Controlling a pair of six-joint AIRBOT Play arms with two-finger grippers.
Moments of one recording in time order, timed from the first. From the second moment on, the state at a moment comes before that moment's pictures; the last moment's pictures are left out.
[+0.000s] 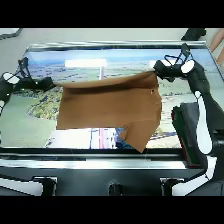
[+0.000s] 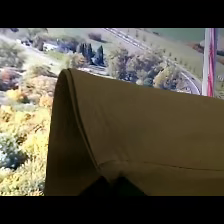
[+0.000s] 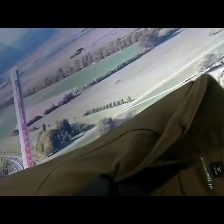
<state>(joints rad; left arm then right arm) 0.19 -1.66 1.53 1.01 -0.94 -1.37 -0.05 -1.78 1.75 -1.07 0.79 1.72</state>
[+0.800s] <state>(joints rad) 0.40 -1.61 1.19 1.06 -1.46 -1.32 -0.23 -1.58 1.63 -1.28 1.61 1.61</state>
